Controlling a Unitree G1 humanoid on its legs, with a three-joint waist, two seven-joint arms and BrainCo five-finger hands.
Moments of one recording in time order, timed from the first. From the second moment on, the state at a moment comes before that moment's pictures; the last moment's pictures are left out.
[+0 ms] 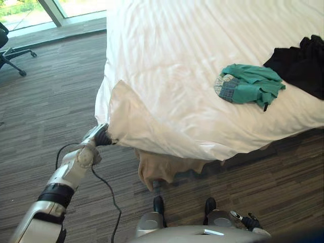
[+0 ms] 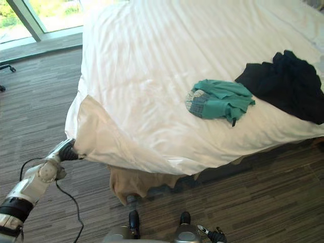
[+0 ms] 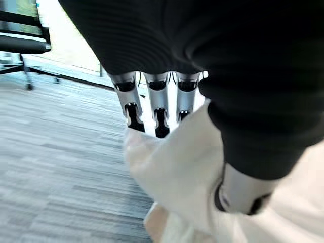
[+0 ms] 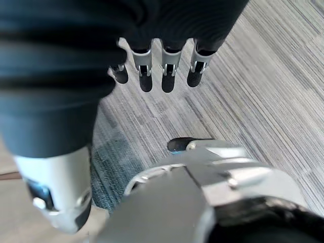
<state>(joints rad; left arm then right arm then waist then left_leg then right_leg) -0.17 0.68 -0.12 0.53 0.43 -0.08 -0.02 0.15 -0.08 -0.34 1.02 -0.02 -0.01 -0.04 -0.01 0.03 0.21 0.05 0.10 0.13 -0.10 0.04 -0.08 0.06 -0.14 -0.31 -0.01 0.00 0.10</state>
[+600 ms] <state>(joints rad) 0.12 0.40 0.35 1.03 0.41 0.00 0.06 0.12 -0.08 -0.42 1.11 -0.06 0.02 -0.03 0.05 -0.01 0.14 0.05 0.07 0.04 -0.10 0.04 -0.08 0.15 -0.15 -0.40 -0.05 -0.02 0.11</state>
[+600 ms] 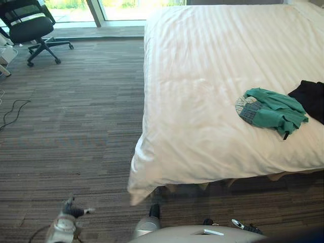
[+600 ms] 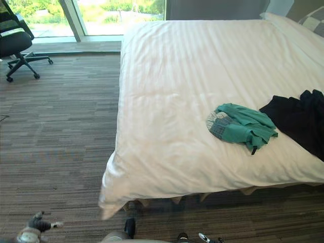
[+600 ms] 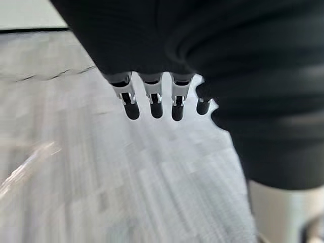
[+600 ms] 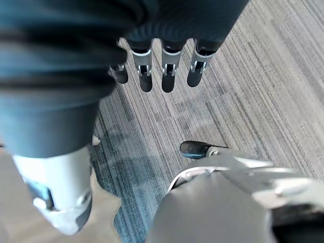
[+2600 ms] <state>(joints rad) 0.12 0.11 0.12 0.91 0.03 -0.07 0.11 -0.61 -0.13 0.23 0.47 0.04 -0.11 -0.11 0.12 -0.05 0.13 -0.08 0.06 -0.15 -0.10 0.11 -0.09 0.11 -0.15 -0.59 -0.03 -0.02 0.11</state>
